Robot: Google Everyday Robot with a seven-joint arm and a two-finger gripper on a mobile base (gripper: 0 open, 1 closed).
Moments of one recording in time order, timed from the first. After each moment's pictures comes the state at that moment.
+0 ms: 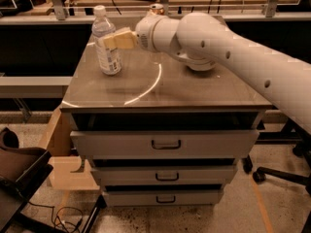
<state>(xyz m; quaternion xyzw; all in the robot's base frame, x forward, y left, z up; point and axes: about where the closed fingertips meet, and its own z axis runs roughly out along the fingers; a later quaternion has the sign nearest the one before) 0.730 0.077 0.969 -0.33 0.68 0.23 0.62</state>
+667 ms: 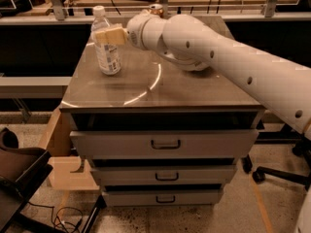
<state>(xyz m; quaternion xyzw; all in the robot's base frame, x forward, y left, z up) 0.750 0.102 0.971 -0.30 0.68 0.23 0.63</state>
